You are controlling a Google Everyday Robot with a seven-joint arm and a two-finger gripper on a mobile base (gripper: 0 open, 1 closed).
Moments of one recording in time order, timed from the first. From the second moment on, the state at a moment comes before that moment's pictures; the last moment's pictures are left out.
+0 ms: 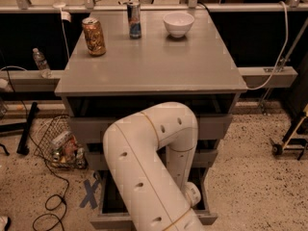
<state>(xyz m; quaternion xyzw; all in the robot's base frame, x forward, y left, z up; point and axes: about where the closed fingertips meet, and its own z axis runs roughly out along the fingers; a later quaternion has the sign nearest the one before) 0.555 -0.036 0.257 -0.25 0.92 0.07 0.29</state>
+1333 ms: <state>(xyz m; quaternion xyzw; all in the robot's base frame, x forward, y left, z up) 0.561 0.025 0.202 -0.29 0.90 0.08 0.30</state>
